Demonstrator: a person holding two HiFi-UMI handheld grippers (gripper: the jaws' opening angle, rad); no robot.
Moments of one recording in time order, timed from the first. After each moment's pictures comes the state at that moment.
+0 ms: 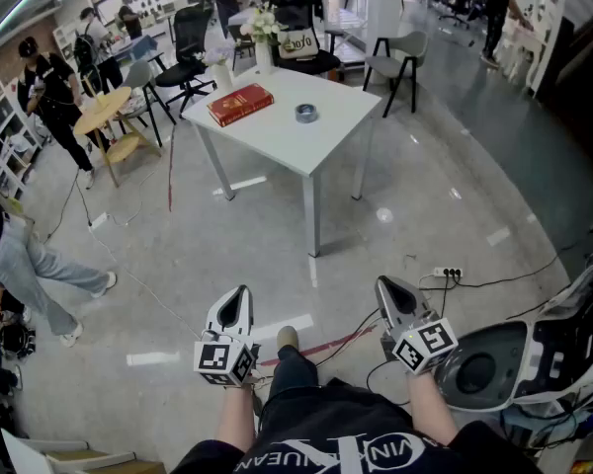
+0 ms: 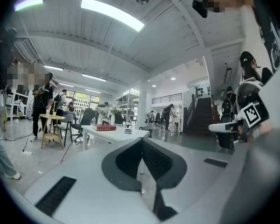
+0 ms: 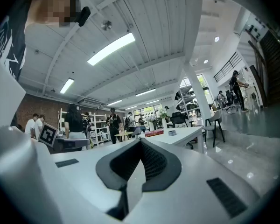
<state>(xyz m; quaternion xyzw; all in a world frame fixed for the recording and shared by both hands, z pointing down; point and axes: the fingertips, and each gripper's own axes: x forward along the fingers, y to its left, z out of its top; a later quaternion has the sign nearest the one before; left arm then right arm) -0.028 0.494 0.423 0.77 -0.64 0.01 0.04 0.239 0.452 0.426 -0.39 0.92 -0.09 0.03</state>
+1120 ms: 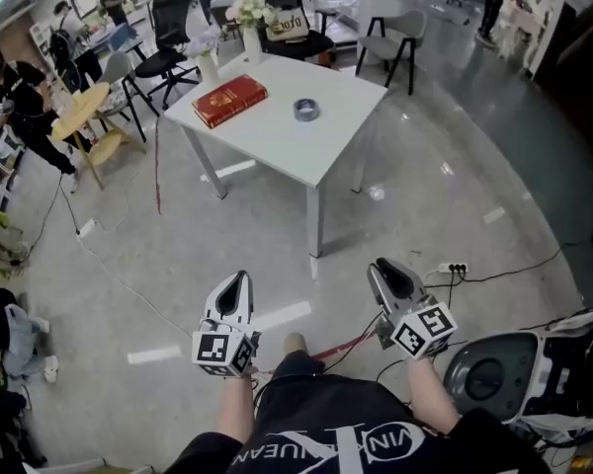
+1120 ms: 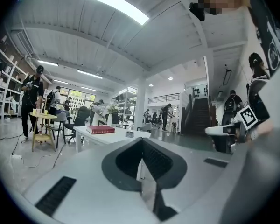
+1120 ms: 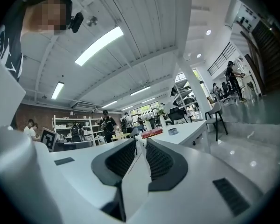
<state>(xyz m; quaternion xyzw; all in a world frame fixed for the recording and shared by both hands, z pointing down) -0.089 0.343 0.427 0.79 -0.61 0.01 0.05 0.166 0.311 0.436 -0.40 0.90 -0.13 0.05</state>
